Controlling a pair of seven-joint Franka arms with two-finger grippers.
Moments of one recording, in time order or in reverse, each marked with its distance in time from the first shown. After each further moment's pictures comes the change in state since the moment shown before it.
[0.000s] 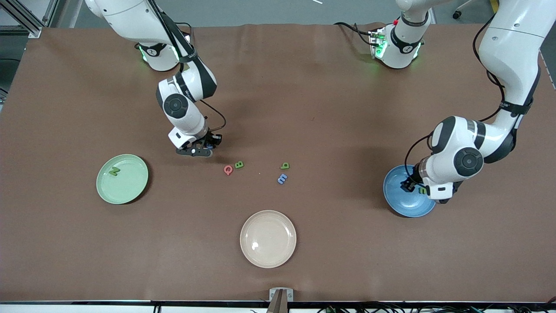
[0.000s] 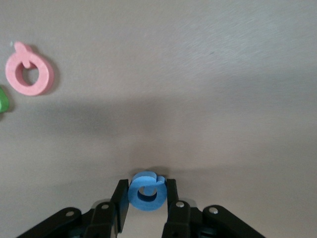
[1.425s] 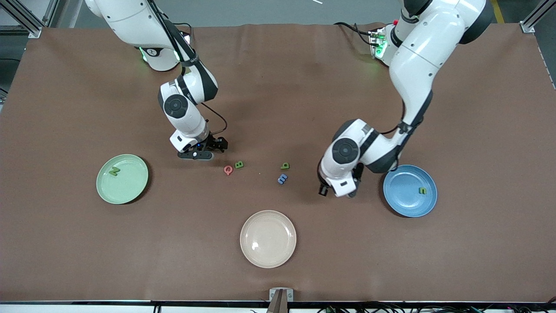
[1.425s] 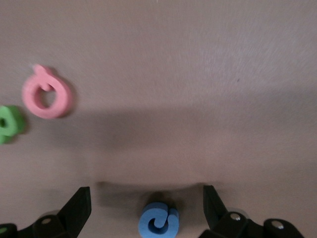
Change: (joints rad) left arm -0.534 0.209 0.153 0.298 0.000 0.079 -0.678; right arm -0.001 0.092 0.021 0.007 -0.001 0.159 -0.025
